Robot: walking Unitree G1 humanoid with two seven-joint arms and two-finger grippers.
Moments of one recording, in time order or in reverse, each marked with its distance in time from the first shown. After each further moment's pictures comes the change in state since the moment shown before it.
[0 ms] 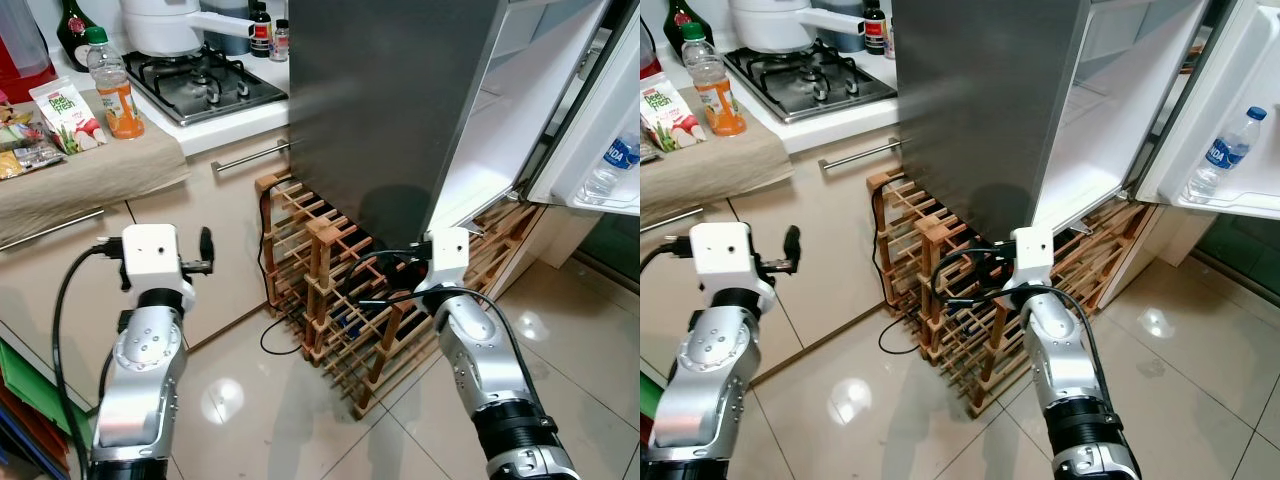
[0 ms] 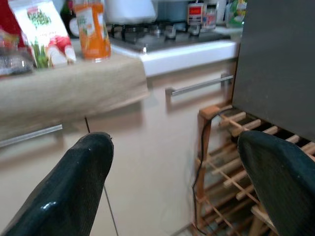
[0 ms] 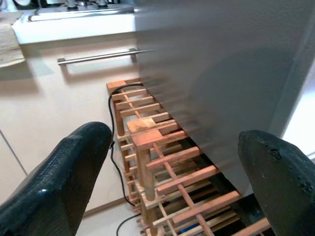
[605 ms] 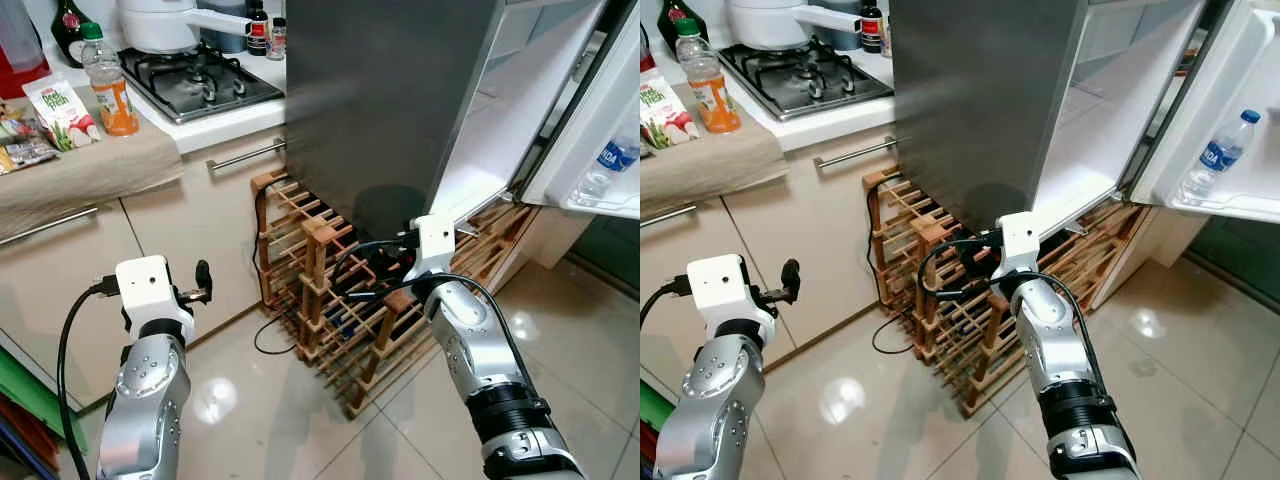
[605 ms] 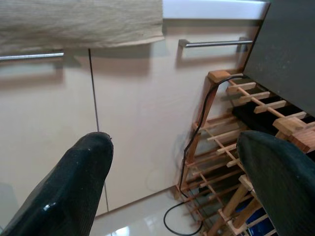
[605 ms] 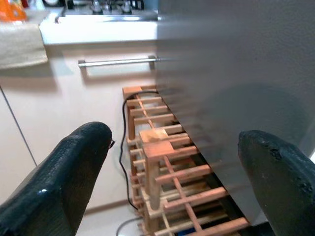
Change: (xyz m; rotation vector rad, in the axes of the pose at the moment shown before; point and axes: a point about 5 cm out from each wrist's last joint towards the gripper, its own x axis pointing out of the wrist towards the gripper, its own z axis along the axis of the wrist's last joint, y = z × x) left arm -0.015 0.006 -0.028 -0.114 0.136 0.075; right arm 0.010 0.003 0.013 -0.035 -0.007 0.111
